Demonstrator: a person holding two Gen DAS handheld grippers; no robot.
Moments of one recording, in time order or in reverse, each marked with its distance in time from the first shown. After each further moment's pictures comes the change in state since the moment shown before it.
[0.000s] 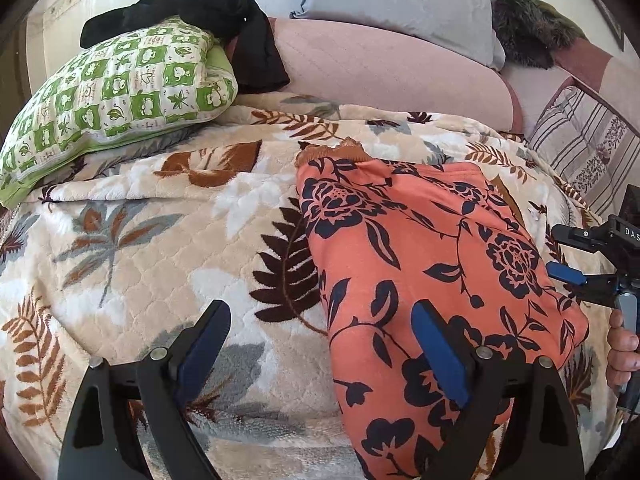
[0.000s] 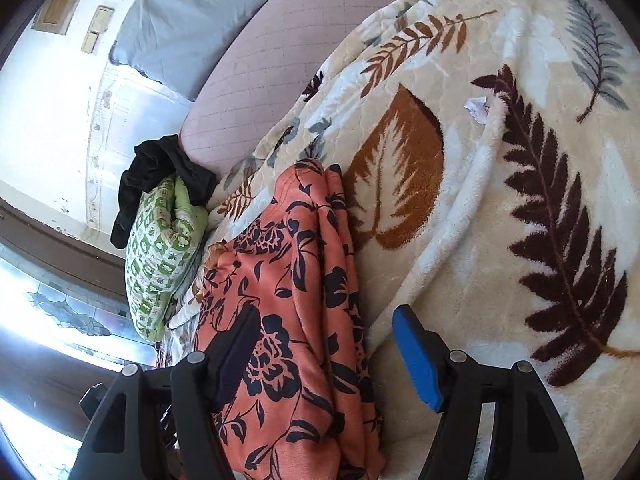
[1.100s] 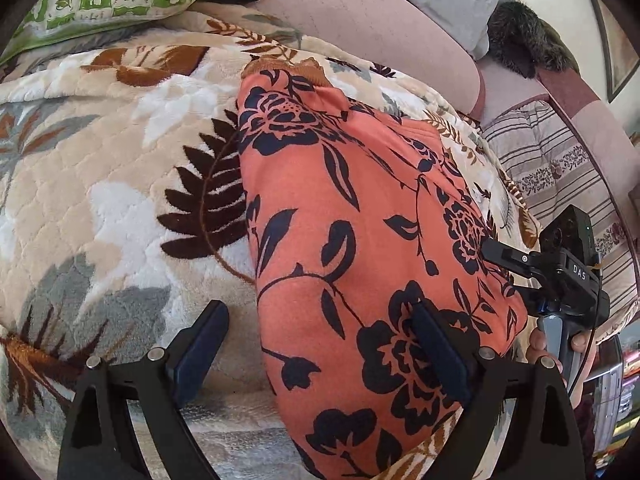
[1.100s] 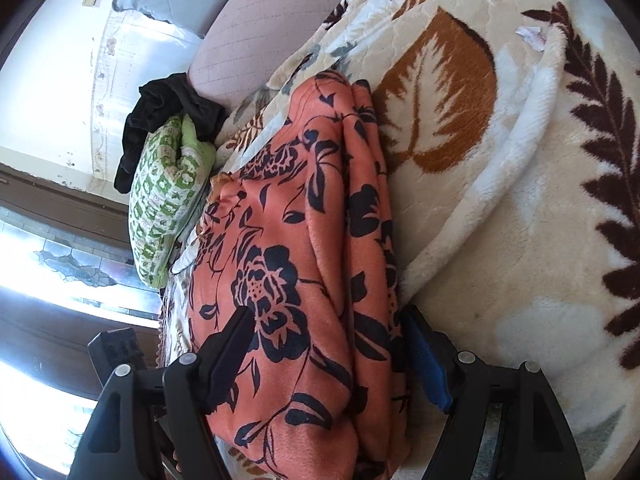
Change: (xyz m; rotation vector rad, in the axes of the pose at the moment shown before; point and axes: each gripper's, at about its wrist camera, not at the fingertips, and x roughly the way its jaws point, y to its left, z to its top) left arm 0.038 0.008 -0.013 -0.161 0.227 -0.344; right arm 0.040 0.006 -0.022 -0.064 0.203 0.053
